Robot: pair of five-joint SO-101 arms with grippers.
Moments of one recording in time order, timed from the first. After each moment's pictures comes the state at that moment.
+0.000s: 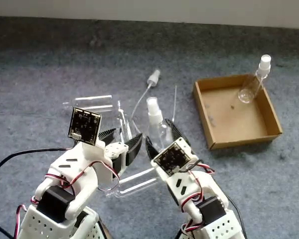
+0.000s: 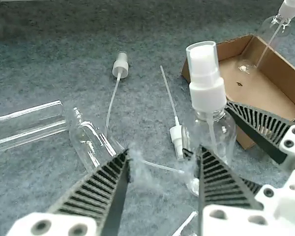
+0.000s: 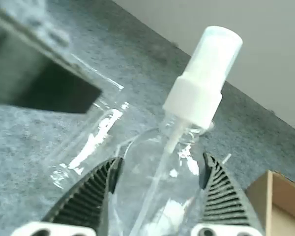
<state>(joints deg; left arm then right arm) 22.5 -84.3 63.7 58.7 16.8 -29.7 -102.5 95.3 30.1 22.6</state>
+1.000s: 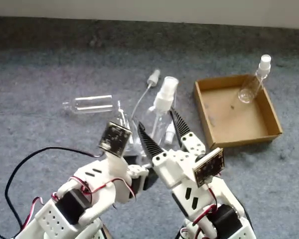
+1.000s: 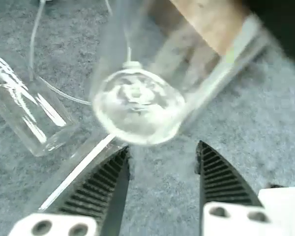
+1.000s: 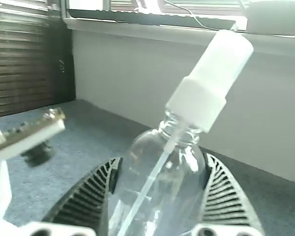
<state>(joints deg) 39.1 -84.3 73.3 58.7 26.5 -38.9 -102.6 75.5 30.1 4.6</state>
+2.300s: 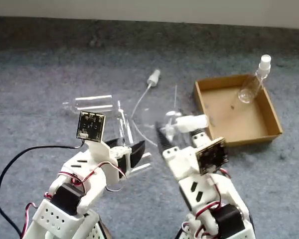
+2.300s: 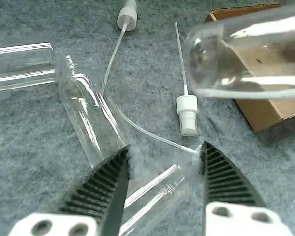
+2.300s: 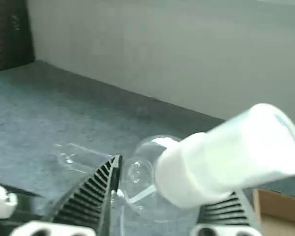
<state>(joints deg) 22.4 -84.2 76.4 52.3 26.7 -26.5 -102.6 75.5 40.2 5.5</state>
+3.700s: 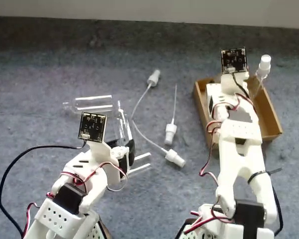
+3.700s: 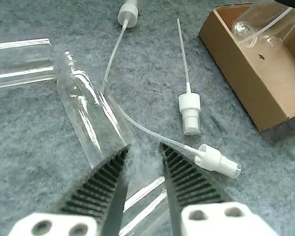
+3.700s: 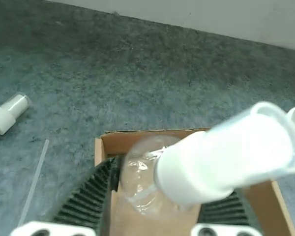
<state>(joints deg) 22.4 -84.3 79.2 49.5 26.7 2.6 -14.8 36.3 17.9 14.8</state>
